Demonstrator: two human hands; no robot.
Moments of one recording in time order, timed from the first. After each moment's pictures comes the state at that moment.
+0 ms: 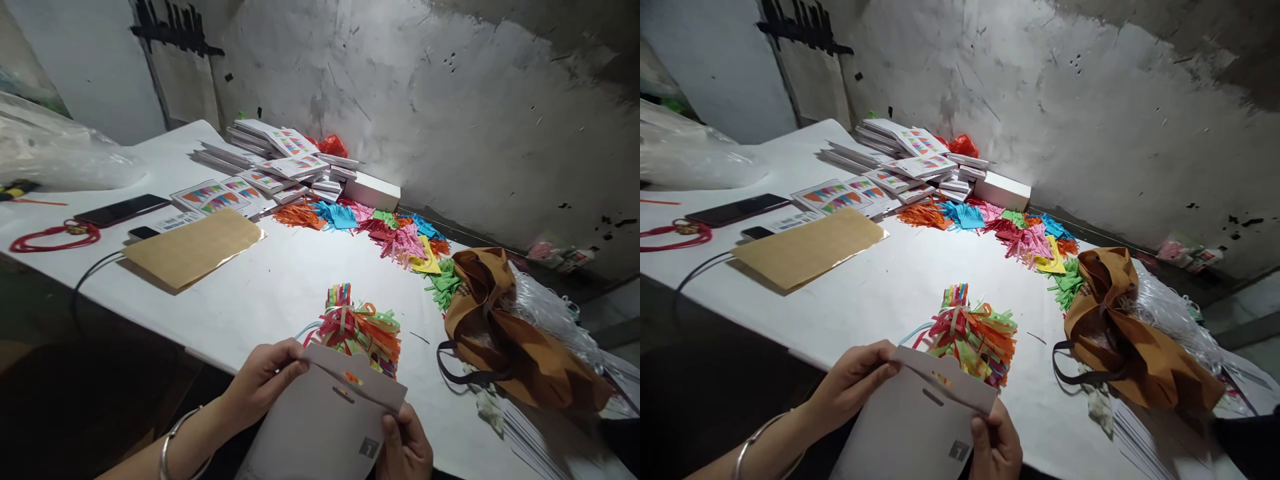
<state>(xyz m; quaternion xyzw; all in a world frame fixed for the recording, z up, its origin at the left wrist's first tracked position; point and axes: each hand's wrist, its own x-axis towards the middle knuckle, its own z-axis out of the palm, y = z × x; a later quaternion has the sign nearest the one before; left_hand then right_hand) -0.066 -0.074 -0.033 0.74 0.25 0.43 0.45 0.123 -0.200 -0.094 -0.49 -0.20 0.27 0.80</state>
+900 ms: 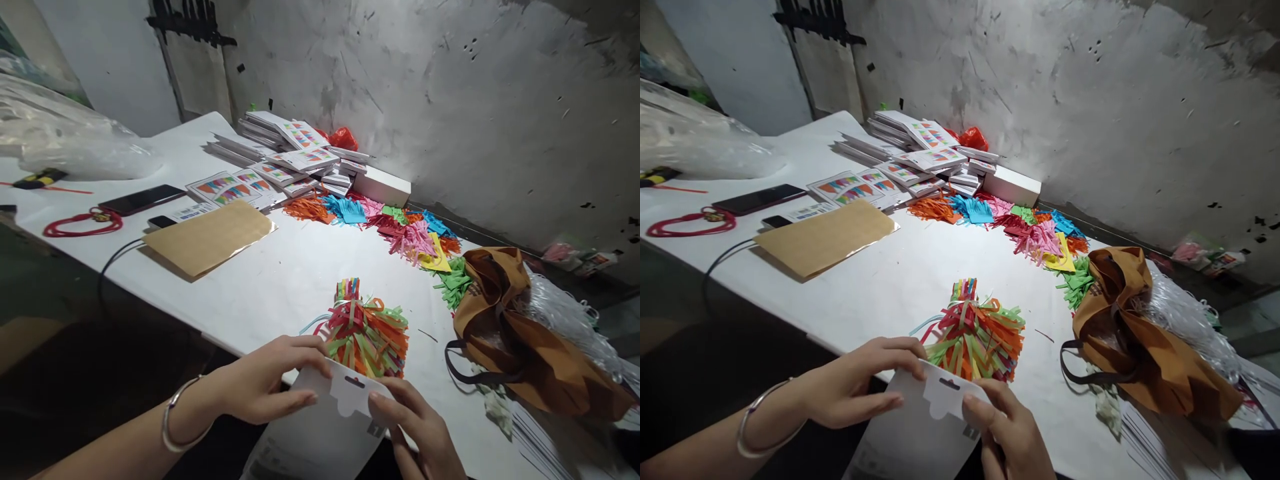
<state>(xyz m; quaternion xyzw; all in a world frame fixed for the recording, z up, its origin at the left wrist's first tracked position) -0.080 -0.067 0.007 0.86 0.11 0.26 0.42 0.166 -0.206 -0.027 -0.53 -0.64 0.15 0.54</state>
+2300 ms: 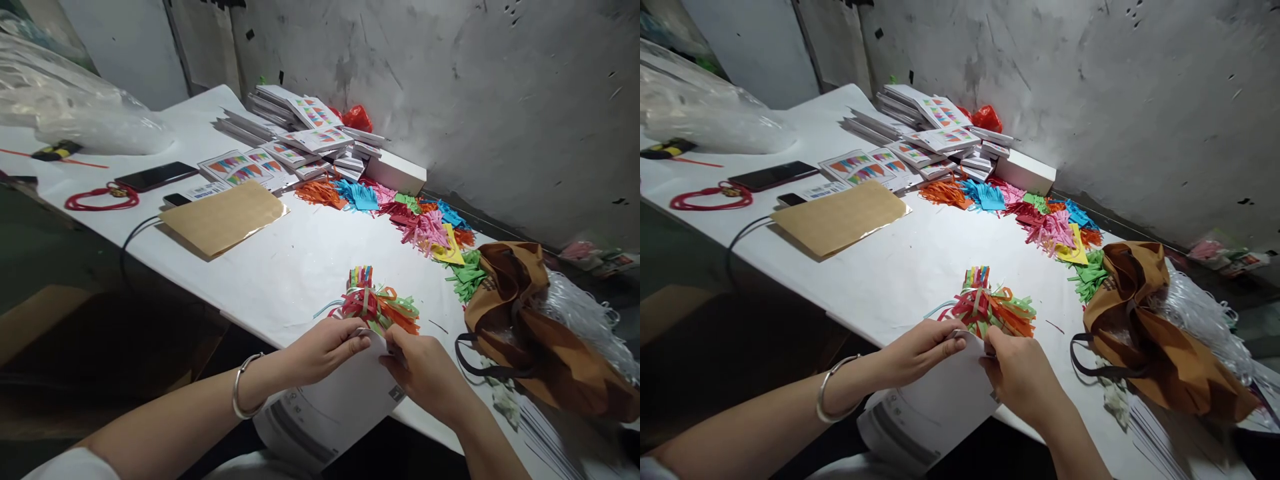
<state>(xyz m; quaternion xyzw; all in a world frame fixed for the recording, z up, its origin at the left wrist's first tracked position) -0.032 -0.067 -0.015 0.80 0.21 0.24 0.50 0.174 -0.141 0.033 -0.61 -0.76 0.20 0.10</state>
